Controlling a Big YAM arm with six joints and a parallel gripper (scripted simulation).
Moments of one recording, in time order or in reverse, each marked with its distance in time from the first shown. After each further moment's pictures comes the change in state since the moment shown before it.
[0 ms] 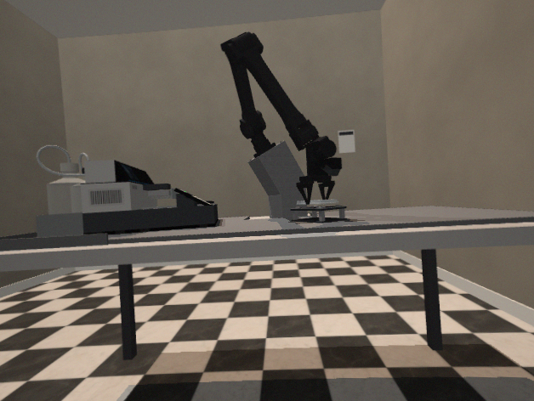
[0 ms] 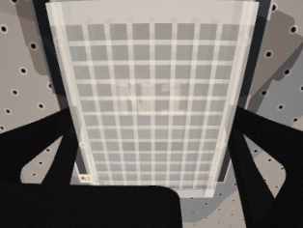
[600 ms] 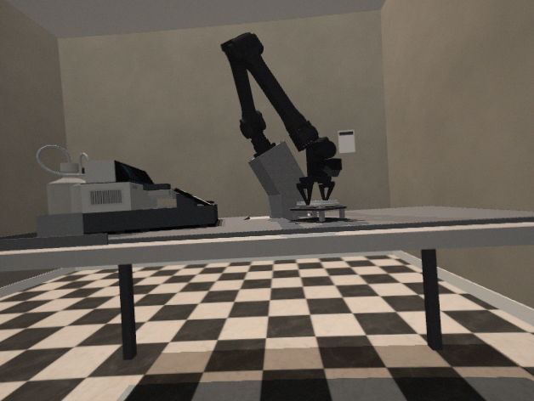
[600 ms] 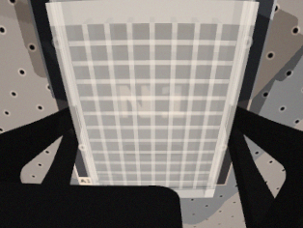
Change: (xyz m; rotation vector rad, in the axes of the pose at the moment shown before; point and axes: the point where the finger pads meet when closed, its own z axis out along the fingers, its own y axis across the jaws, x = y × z) arm 0.000 0.000 0.003 0.000 0.000 0.001
